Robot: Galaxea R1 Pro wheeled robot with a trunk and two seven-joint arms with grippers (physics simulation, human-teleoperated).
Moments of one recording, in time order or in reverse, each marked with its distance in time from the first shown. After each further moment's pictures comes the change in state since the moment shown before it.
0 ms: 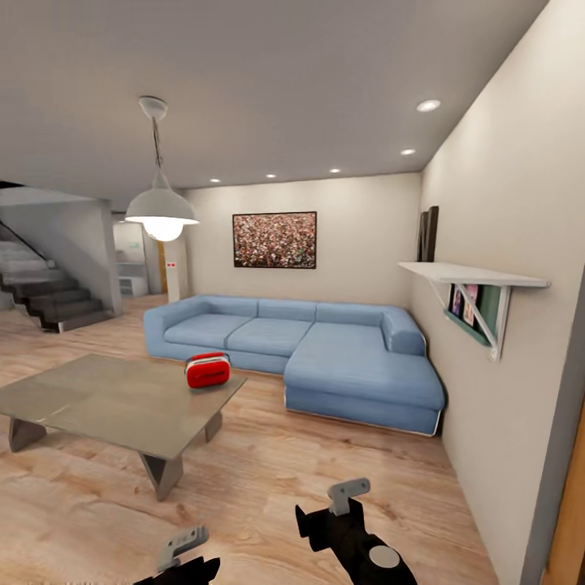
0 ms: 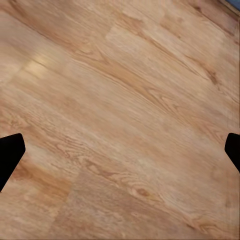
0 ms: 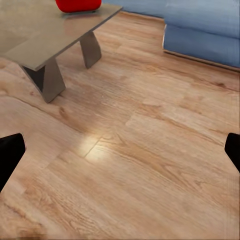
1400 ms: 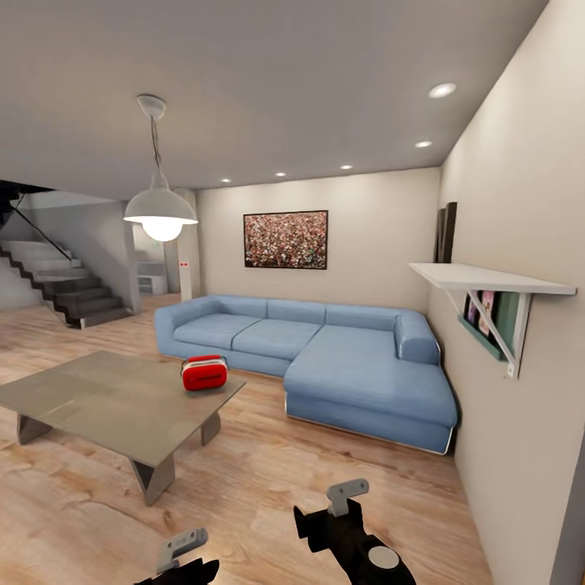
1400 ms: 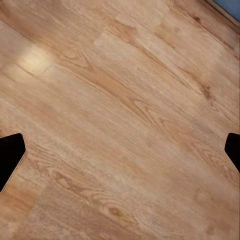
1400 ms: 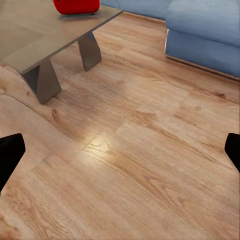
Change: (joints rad) left arm 0.000 0.002 0.003 0.008 -0.003 -0.001 -0.002; right arm 0.000 0.000 0.006 0.000 -0.007 -0.001 0.000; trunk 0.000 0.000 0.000
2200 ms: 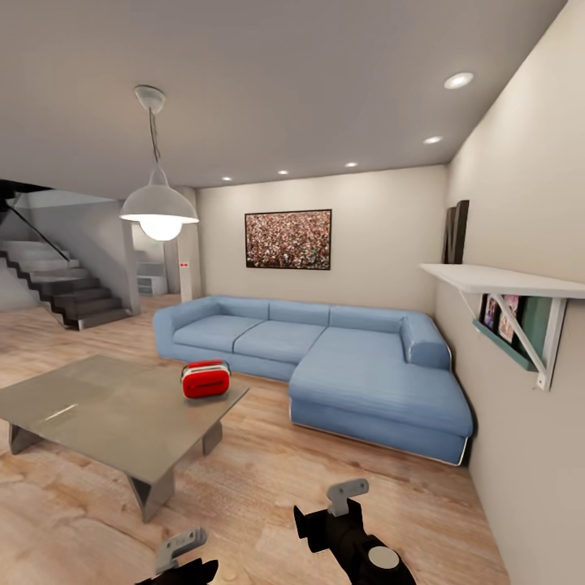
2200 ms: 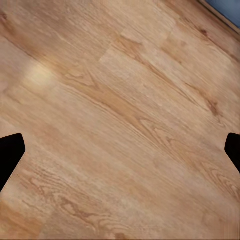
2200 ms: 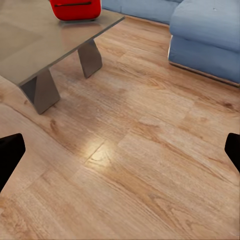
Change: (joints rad) left arm 0.000 0.000 0.002 0.002 -0.001 -0.003 0.006; right arm 0.000 0.000 0.000 0.000 0.000 0.000 0.000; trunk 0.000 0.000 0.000
